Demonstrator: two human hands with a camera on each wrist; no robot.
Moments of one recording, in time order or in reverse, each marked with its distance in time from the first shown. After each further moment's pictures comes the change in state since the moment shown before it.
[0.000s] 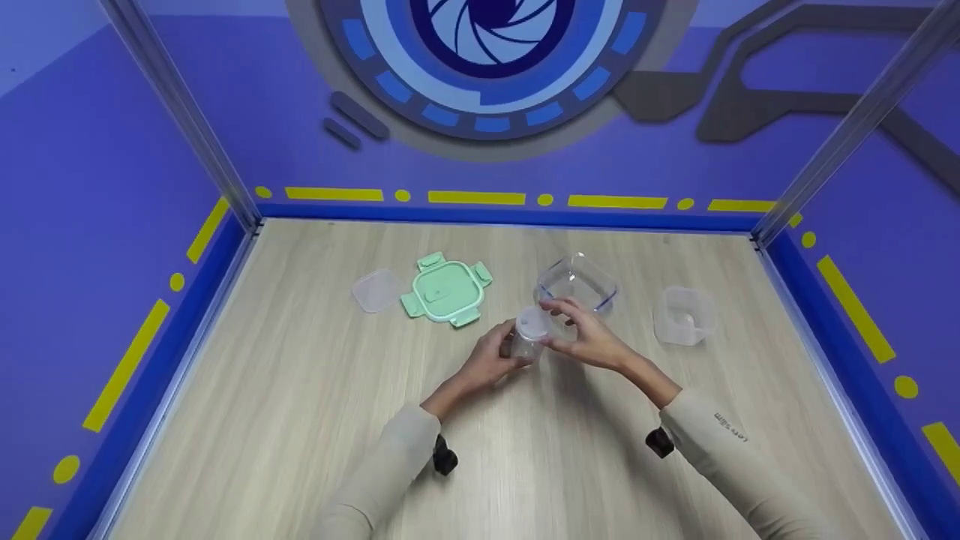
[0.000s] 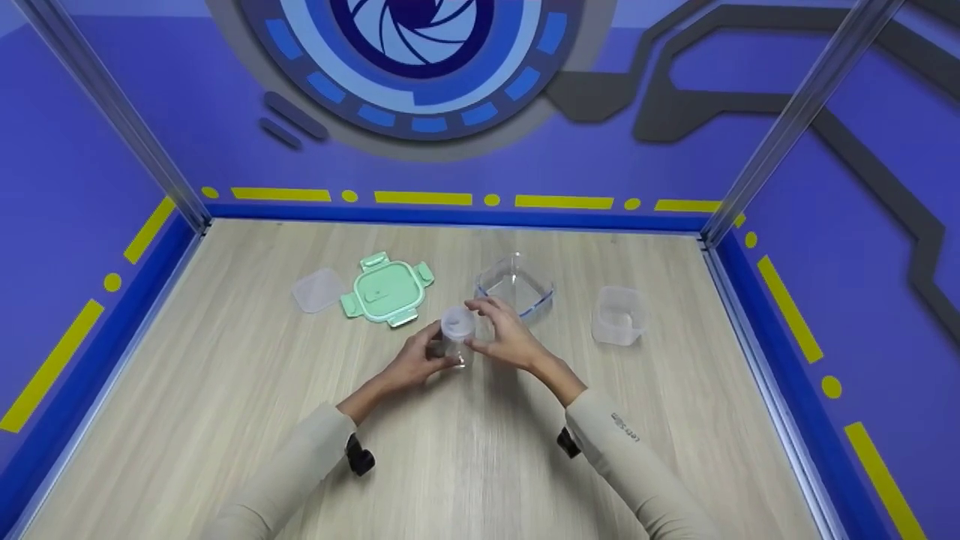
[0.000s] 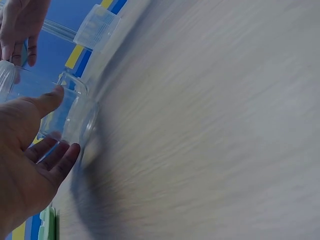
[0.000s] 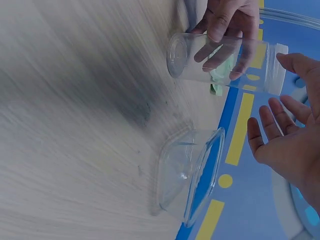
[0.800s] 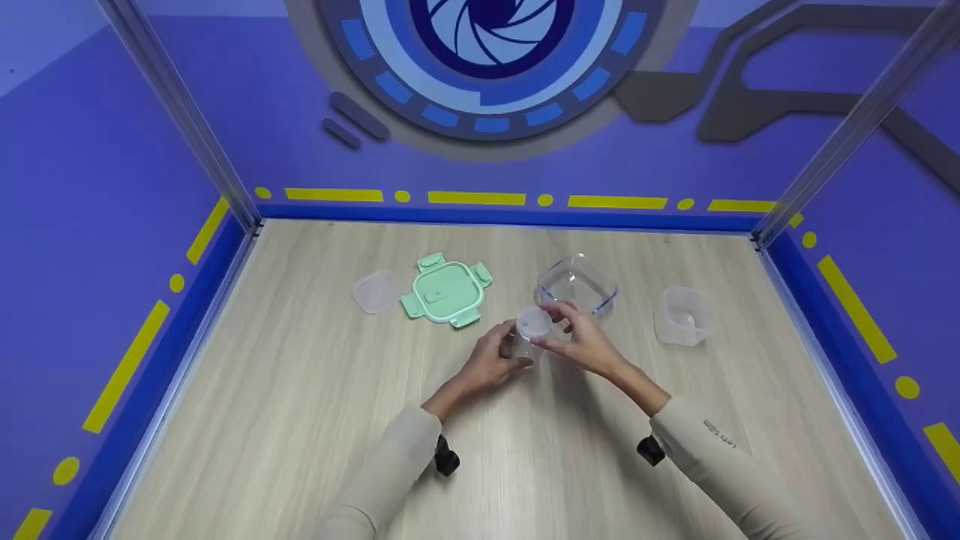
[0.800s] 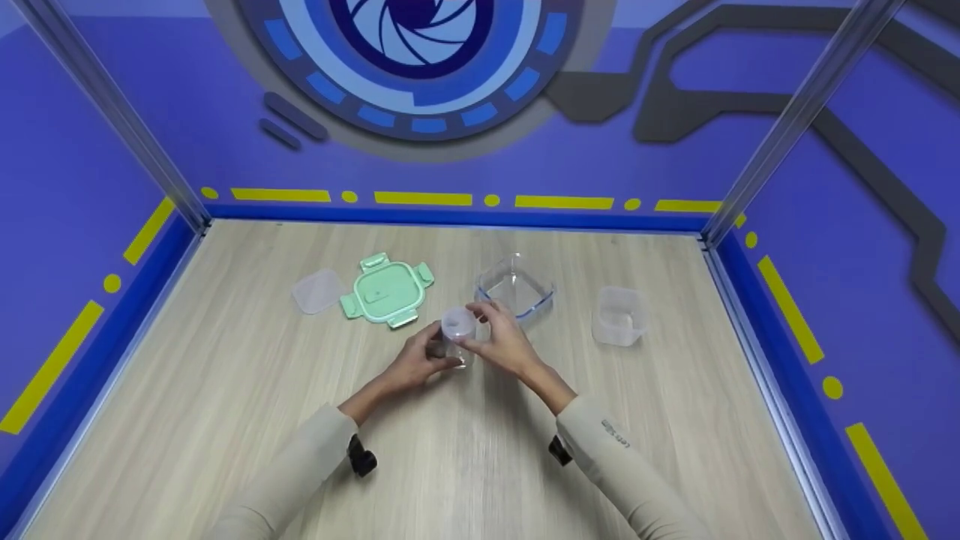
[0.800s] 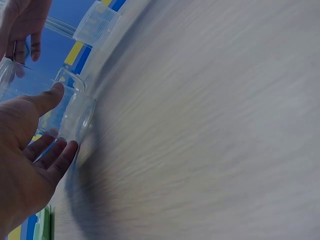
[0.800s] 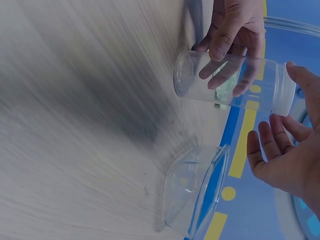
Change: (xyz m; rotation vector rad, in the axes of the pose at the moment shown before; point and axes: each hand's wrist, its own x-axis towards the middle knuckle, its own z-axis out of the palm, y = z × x) left_hand 0.004 -0.004 0.002 -0.011 0.015 -0.005; right_hand 0.000 -0.003 0.016 -0.004 0.104 0.101
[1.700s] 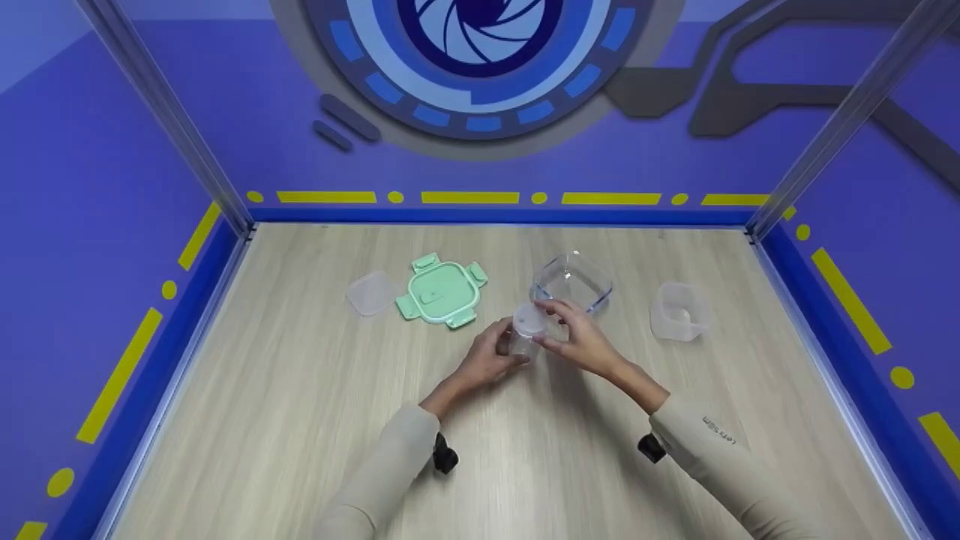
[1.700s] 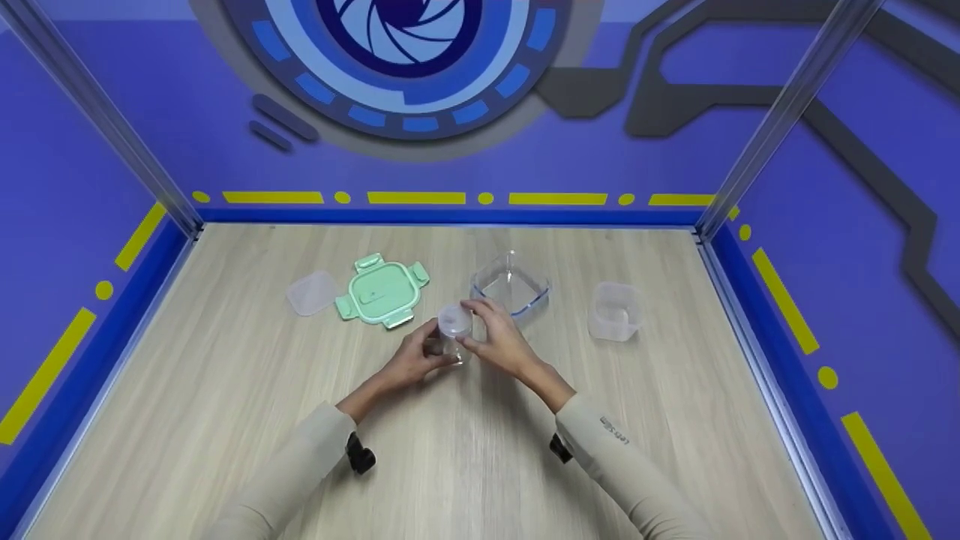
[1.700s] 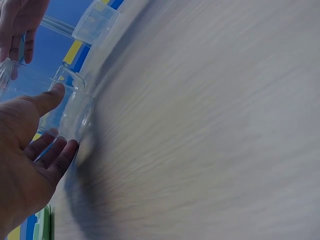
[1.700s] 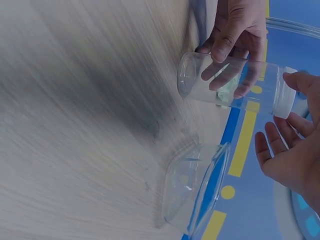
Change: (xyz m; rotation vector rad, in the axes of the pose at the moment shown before) left_hand 0.005 0.000 -0.001 0.045 0.001 0.012; right_hand -0.002 0.002 -0.001 -0.049 0.001 -0.077
